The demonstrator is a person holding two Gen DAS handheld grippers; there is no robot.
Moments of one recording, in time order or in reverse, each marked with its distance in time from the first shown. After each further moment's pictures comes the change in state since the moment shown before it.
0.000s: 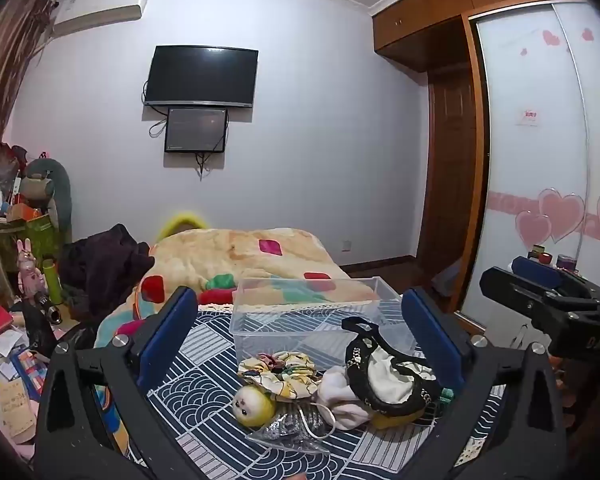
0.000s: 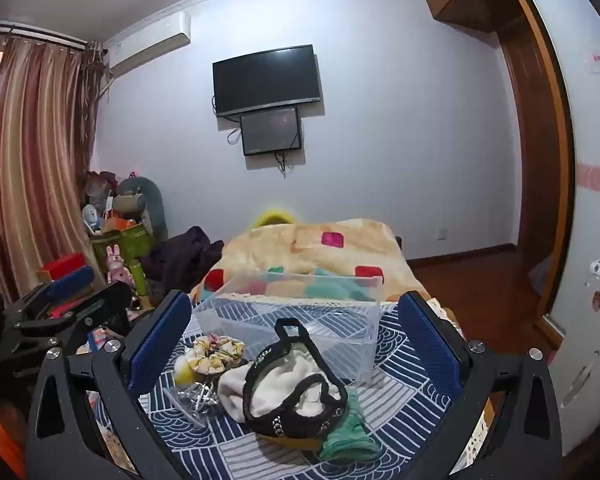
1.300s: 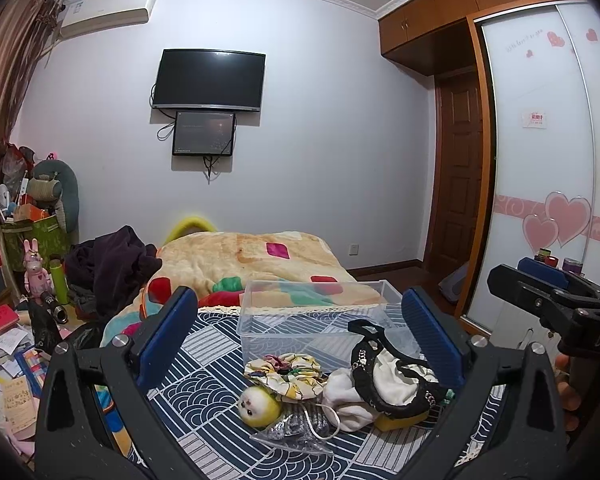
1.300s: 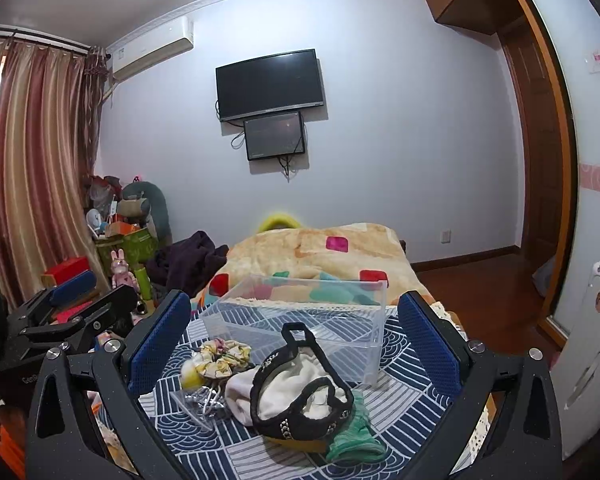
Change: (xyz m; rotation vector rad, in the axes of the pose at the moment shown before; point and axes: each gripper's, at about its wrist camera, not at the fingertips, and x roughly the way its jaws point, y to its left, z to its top) left arm -0.004 0.001 -0.002 -0.016 -0.027 0.023; right arm -0.006 0.001 0.004 0.003 -0.016 0.016
